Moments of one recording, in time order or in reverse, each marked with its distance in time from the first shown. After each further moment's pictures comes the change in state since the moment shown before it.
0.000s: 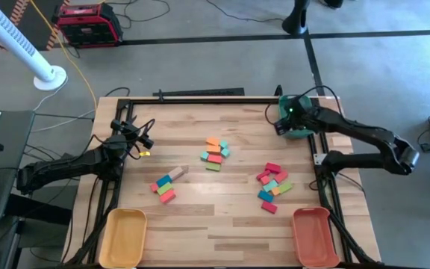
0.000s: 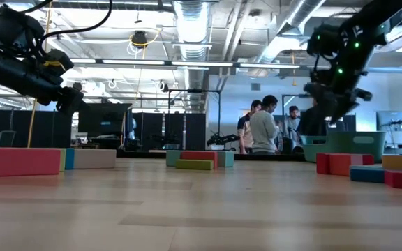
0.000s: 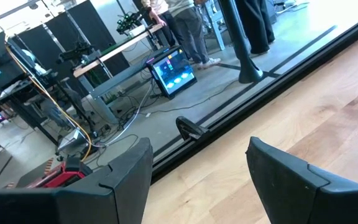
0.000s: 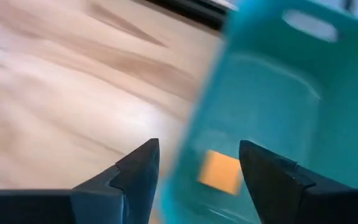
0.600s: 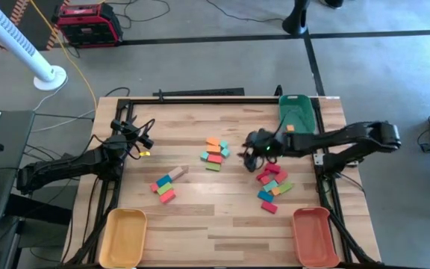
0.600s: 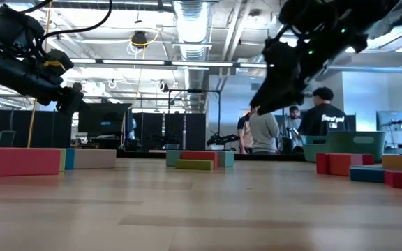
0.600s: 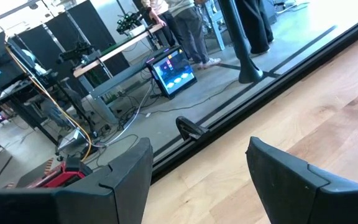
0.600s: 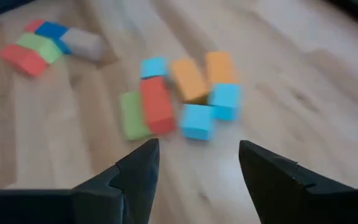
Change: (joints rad) left arm 0.000 0.000 0.000 0.000 0.000 0.000; right arm 0.593 0.290 0.000 0.620 -0.112 0.003
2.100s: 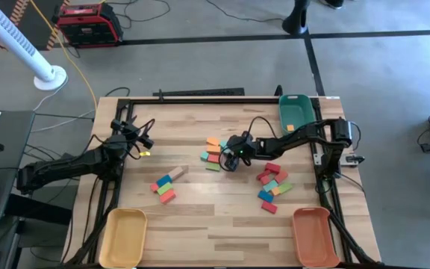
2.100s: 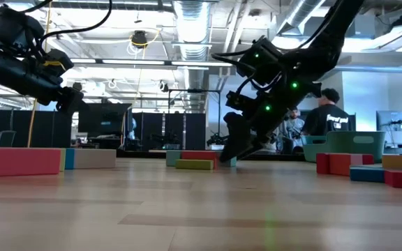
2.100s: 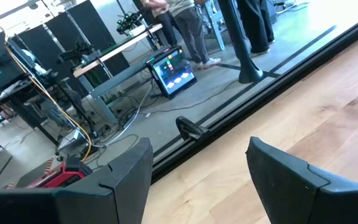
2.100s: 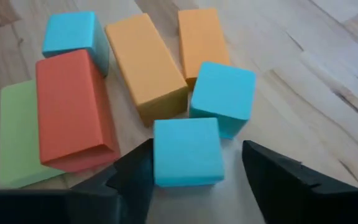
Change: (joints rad) left arm 0.000 0.000 0.000 0.000 0.000 0.000; right arm -0.040 0.492 0.134 0.242 0.090 -0.049
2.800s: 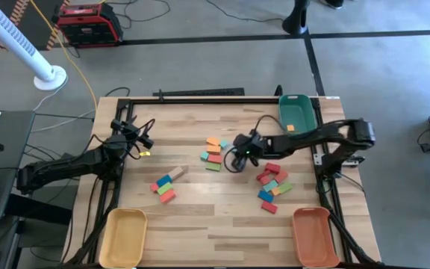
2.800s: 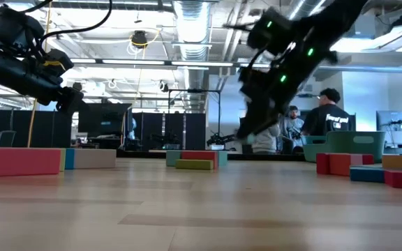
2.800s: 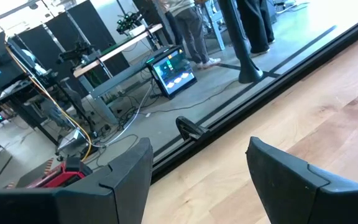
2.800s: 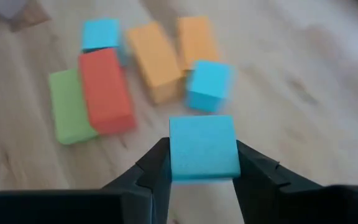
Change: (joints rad) left arm 0.000 0.000 0.000 0.000 0.000 0.000; right arm 0.048 -0.228 0.023 -0.333 0.067 0.038
